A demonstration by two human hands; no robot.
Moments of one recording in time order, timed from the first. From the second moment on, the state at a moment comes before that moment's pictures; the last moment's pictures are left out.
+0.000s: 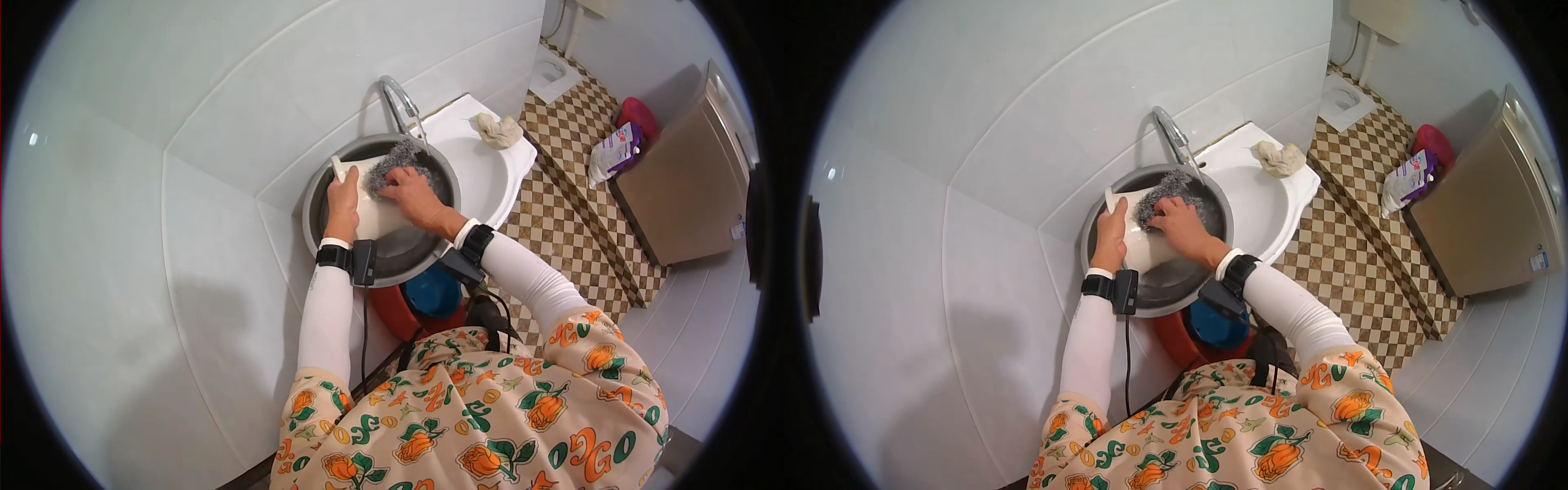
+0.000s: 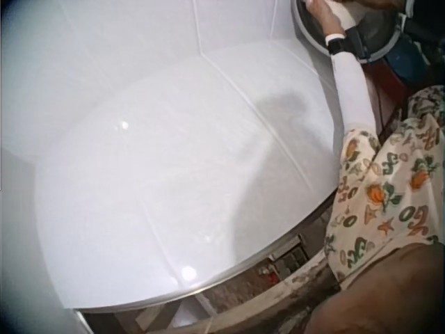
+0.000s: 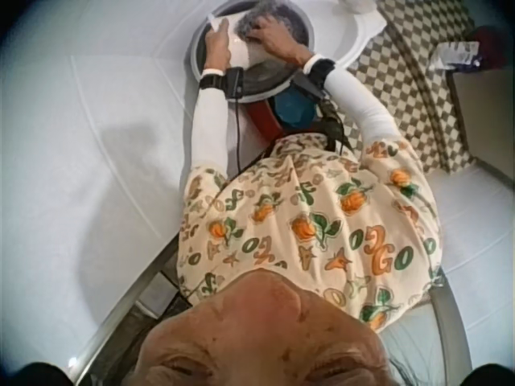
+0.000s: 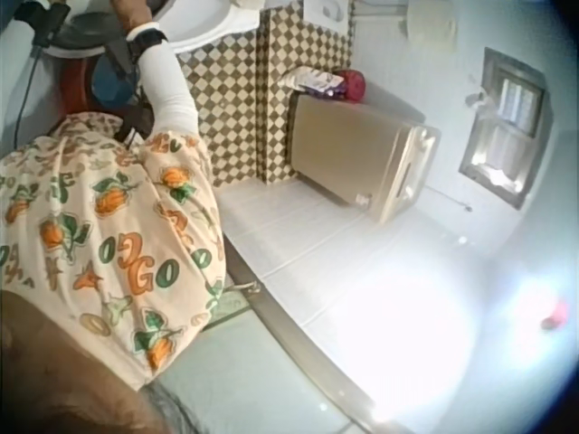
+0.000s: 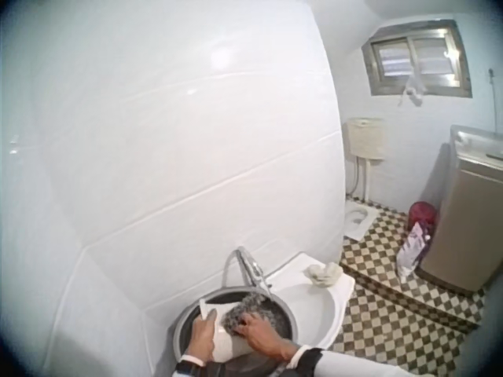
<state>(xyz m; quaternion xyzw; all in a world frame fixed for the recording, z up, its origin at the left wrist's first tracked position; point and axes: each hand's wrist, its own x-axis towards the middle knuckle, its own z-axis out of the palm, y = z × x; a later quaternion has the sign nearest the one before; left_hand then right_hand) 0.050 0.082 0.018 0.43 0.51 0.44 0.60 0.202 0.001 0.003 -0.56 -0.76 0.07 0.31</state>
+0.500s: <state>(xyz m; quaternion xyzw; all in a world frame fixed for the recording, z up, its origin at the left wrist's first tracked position) -0.011 0.040 0.000 0.24 0.44 0.58 0.64 0.210 0.024 -0.014 -0.49 -0.67 0.22 0.51</state>
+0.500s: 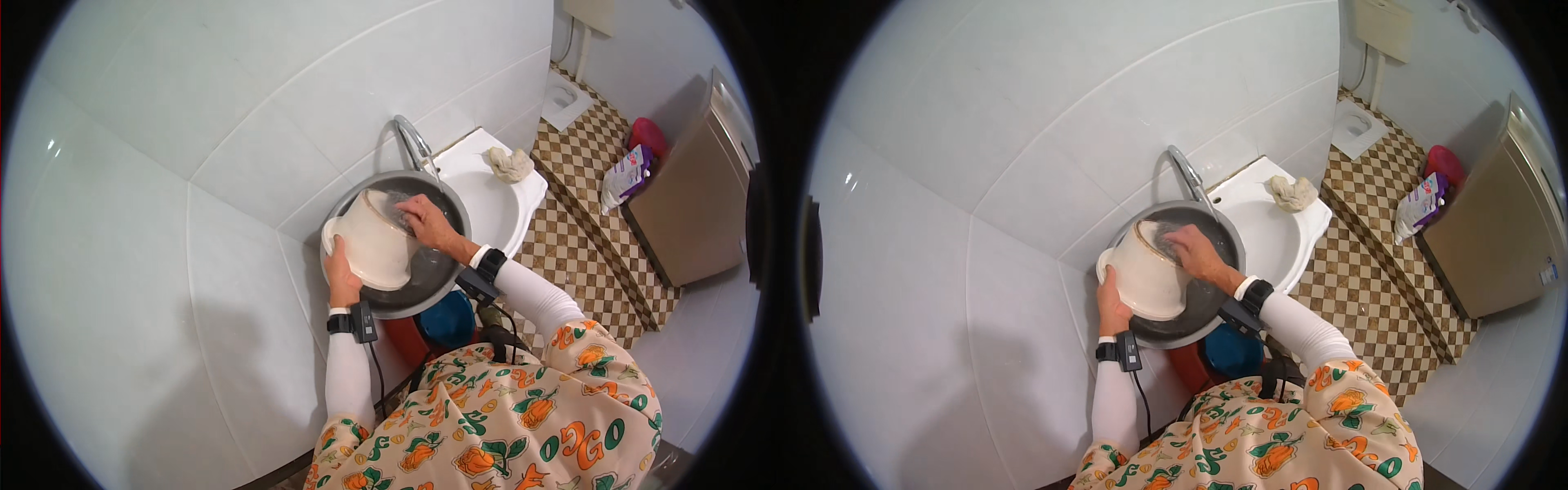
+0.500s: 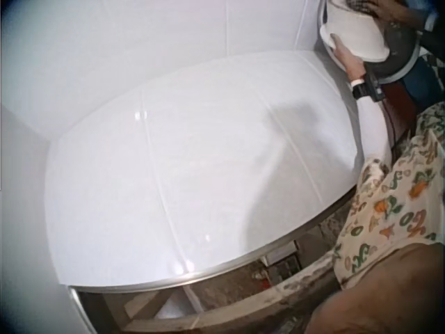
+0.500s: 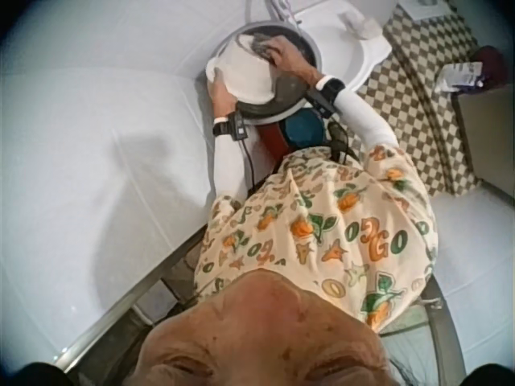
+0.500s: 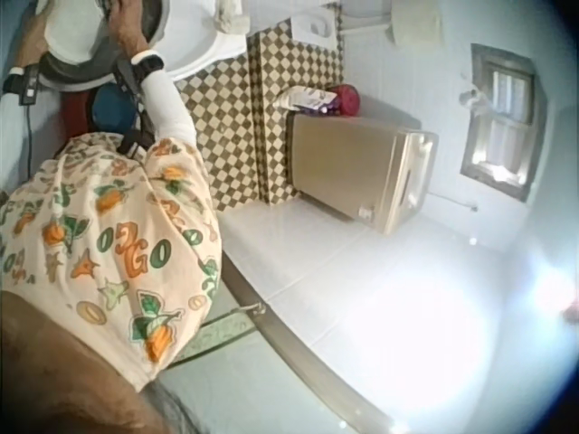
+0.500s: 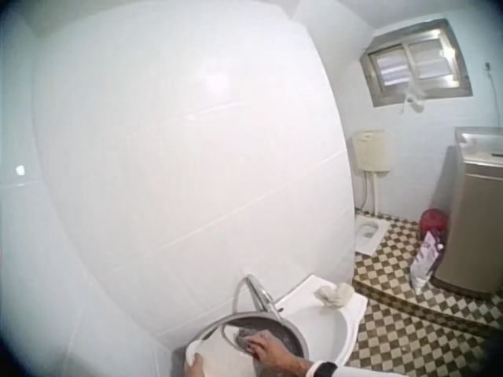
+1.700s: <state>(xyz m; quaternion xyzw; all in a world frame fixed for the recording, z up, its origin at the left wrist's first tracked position) -0.020 0.024 0.005 0.30 0.50 0.56 0.59 0.225 0.018 -0.036 -0.46 -0.76 0.22 0.41</state>
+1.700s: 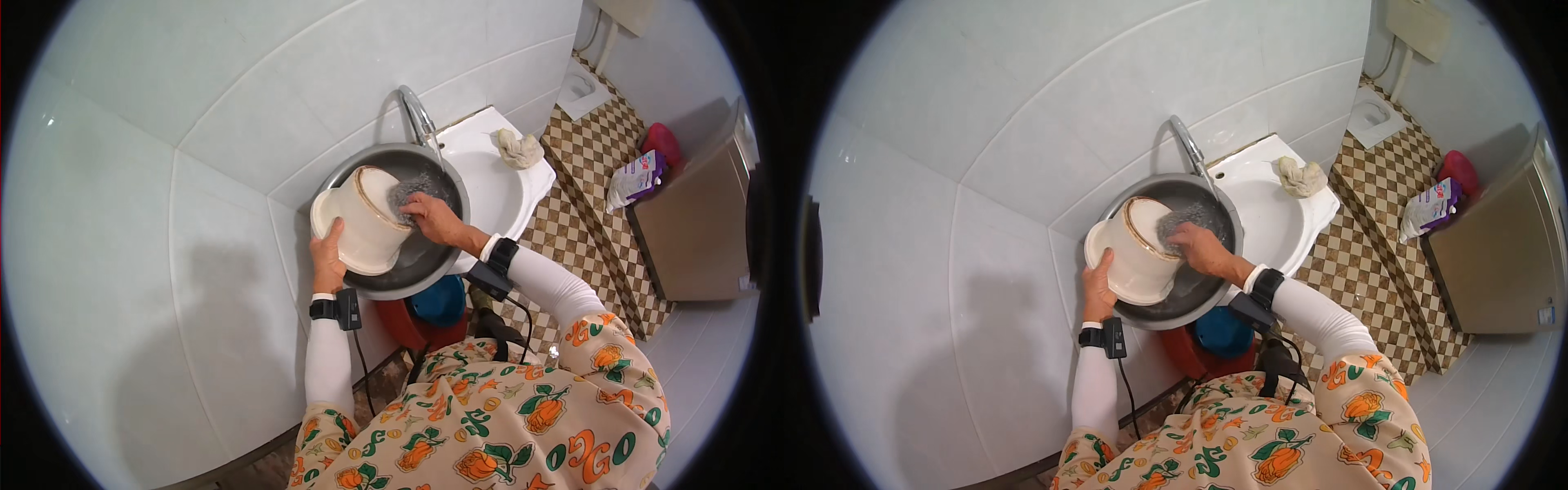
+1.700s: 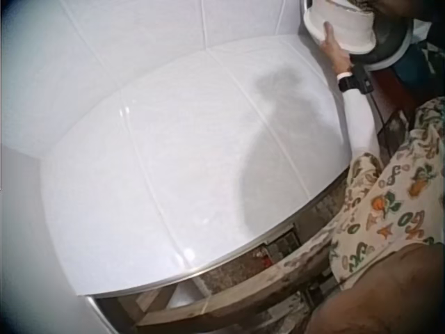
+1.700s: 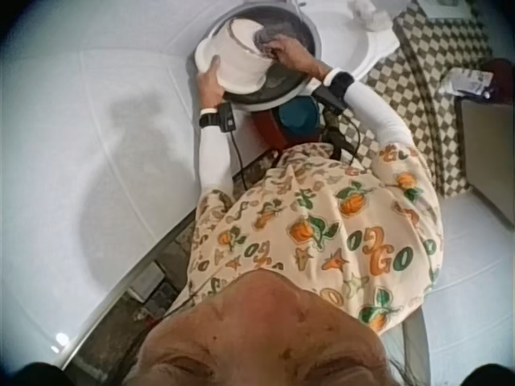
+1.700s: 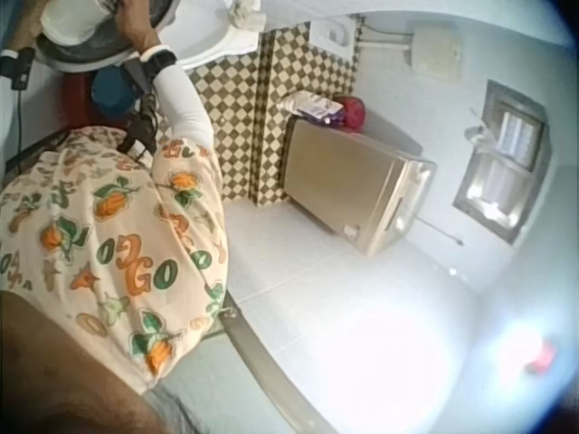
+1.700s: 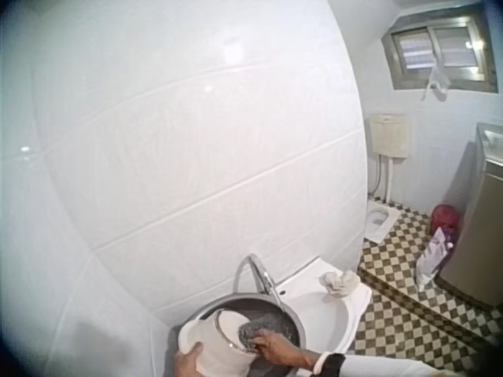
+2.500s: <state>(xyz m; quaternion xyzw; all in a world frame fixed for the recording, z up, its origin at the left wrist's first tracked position) -0.034 0.020 -0.001 0.33 0.44 0.53 0.64 0.246 0.026 -0.055 -0.64 -0.65 0.23 0.35</state>
